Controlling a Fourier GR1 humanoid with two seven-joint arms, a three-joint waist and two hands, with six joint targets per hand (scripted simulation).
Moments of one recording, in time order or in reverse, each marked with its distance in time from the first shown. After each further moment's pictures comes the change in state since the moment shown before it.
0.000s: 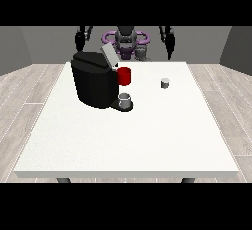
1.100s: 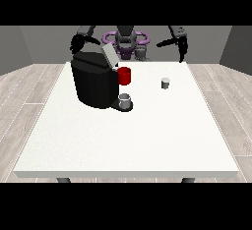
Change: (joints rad) left arm -0.161 0.210 0.133 0.181 -0.011 -0.170 -0.097; right arm -0.010 0.079 -0.040 0.011 0.008 -0.098 -0.100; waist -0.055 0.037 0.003
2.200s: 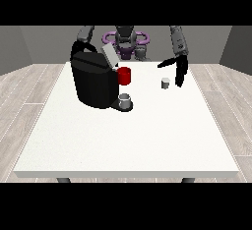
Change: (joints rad) left arm -0.264 0.071 -0.024 0.462 -0.214 0.029 -0.033; right arm -0.140 -0.012 0.010 0.085 0.026 -0.051 0.069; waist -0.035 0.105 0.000
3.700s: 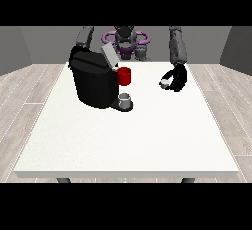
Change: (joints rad) left arm -0.147 0.028 -0.059 0.312 -0.333 0.296 -0.156; right arm -0.060 0.004 -0.025 0.092 -0.020 0.002 -0.039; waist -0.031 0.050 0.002
